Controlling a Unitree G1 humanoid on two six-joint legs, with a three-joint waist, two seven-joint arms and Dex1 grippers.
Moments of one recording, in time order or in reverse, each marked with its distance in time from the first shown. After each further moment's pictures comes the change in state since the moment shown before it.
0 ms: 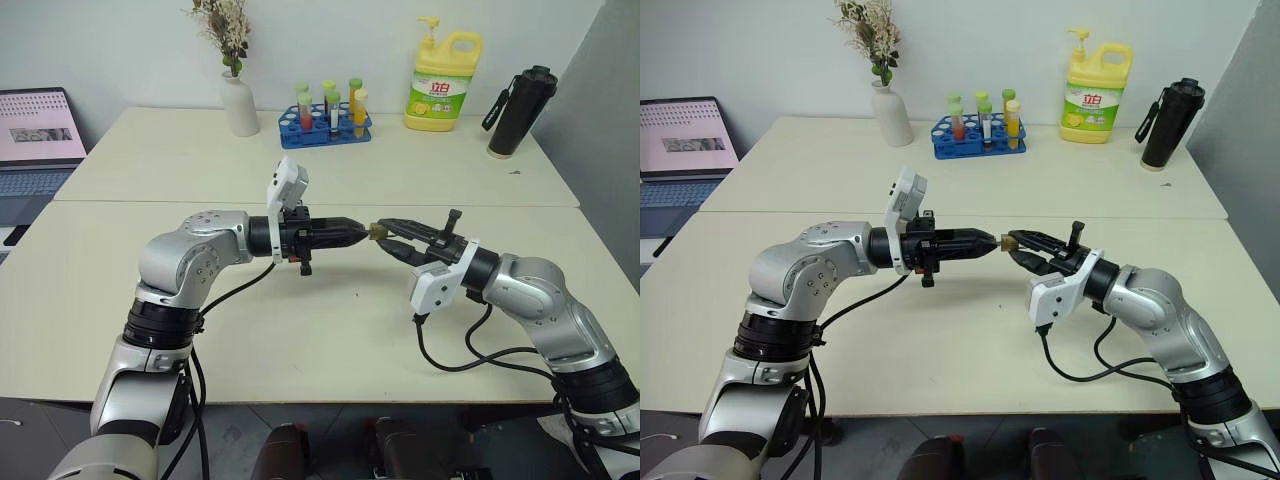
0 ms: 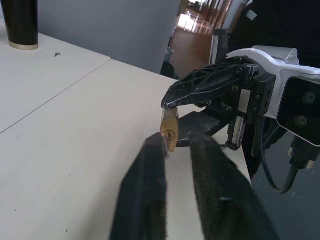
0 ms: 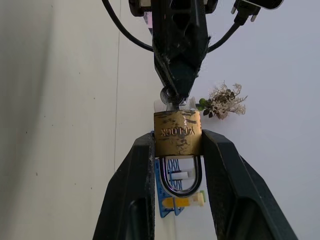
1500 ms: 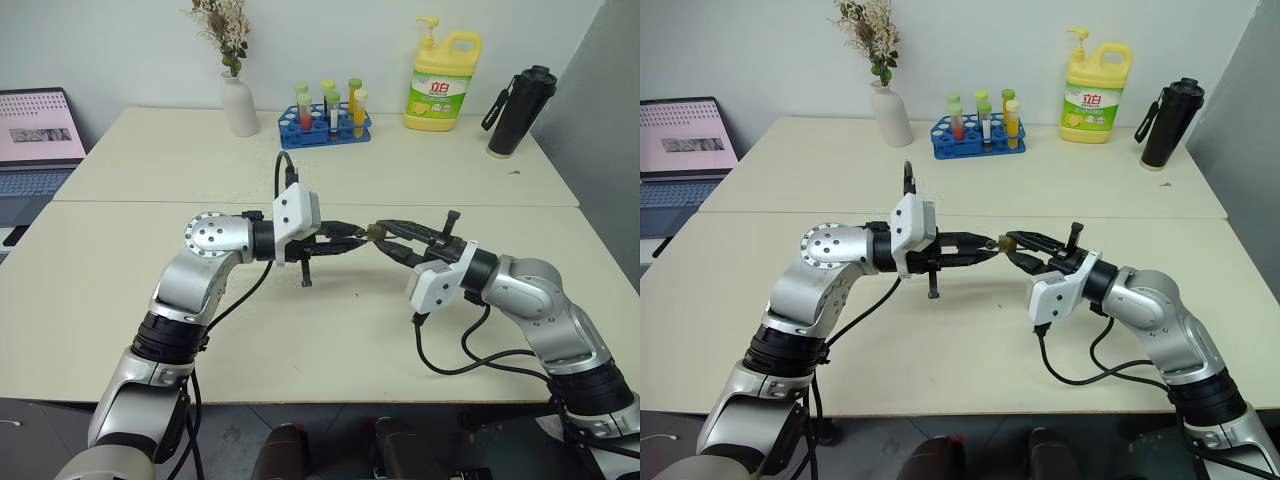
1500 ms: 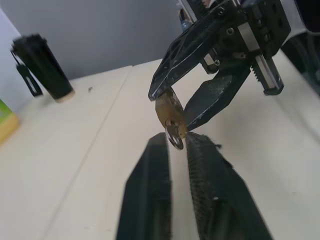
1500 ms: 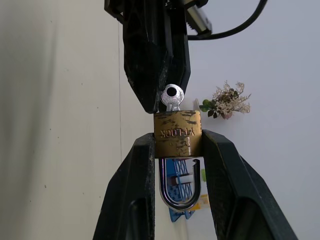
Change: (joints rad) left arm 0.059 -0.011 -0.062 -0.001 0.249 -0.396 -0.038; right arm 0.008 0.025 -0.010 -0.002 0.053 0.026 0.027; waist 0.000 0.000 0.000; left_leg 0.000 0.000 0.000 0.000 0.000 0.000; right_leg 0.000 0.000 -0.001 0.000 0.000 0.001
